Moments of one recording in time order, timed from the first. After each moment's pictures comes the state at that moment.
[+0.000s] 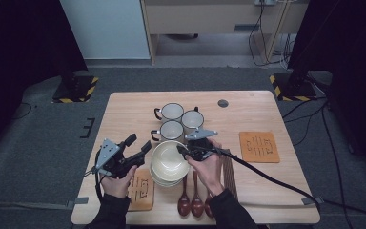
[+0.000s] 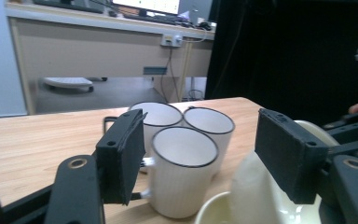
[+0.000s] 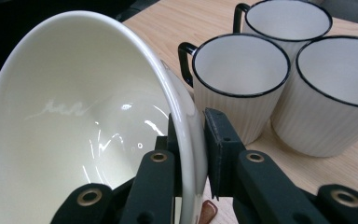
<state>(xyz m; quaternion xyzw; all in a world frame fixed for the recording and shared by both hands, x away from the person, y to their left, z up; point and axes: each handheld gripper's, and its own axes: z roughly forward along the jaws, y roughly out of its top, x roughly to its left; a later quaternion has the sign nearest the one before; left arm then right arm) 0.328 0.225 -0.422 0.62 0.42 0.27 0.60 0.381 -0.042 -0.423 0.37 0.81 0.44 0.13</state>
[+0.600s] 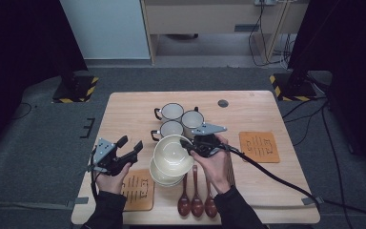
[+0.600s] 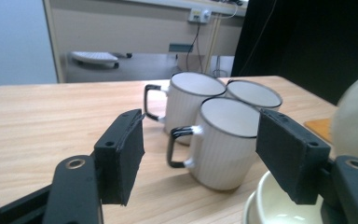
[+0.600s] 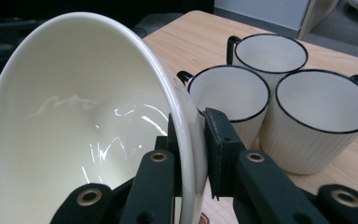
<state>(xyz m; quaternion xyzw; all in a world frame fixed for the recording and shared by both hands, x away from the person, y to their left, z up) 0.343 0.248 -0.444 0.64 0.47 0.28 0.54 0.379 -0.058 -0.398 0.36 0.79 0.47 0.14</state>
